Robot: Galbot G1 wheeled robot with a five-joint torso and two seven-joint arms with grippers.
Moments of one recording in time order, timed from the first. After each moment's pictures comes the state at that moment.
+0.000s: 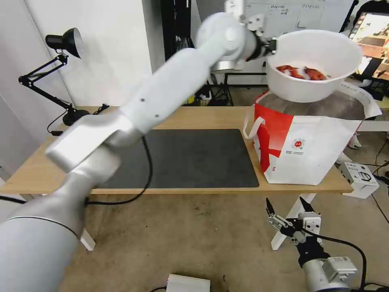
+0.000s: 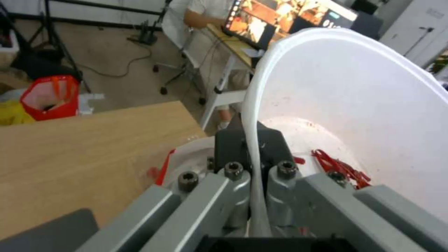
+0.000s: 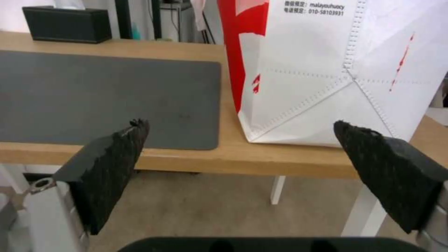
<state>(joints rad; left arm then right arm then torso) -0.39 -1.58 0.45 -1.11 -1.66 0.56 -0.52 -1.87 1.22 0.58 2.35 0.24 -0.05 0.19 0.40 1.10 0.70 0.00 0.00</state>
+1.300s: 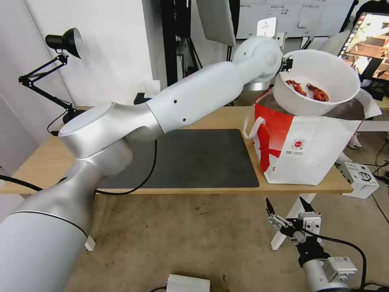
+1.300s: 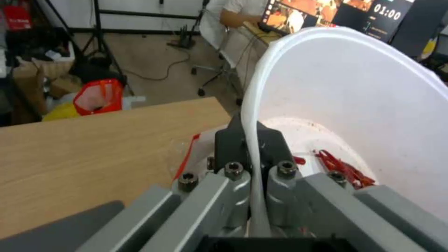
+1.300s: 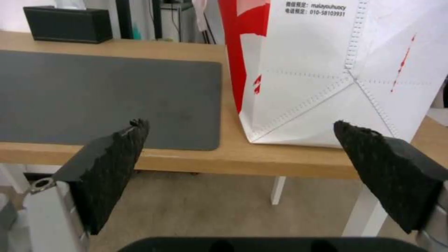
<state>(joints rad) -0.46 -1.60 0.71 -1.09 -1.76 0.38 -0.63 -1.87 1.22 0.58 2.35 0.24 -0.05 0.19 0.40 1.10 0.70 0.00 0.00</state>
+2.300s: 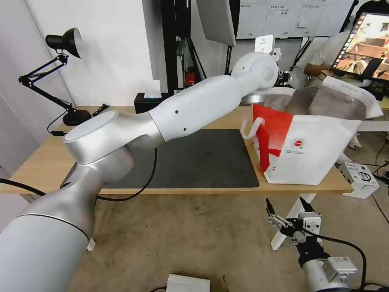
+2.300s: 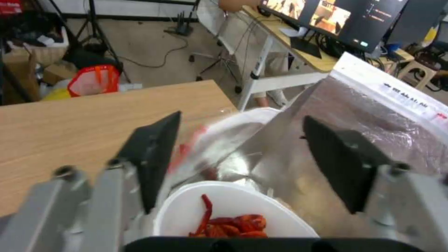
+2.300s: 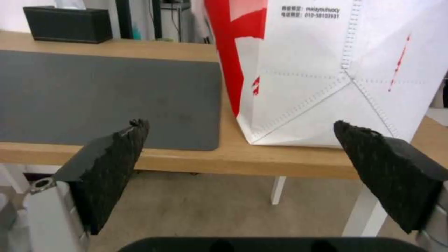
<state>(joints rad) -0.41 -1.60 0.71 -1.11 -1.75 0.39 -0.63 -1.87 1.22 0.58 2.35 0.24 -0.05 0.19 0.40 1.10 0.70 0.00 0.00</state>
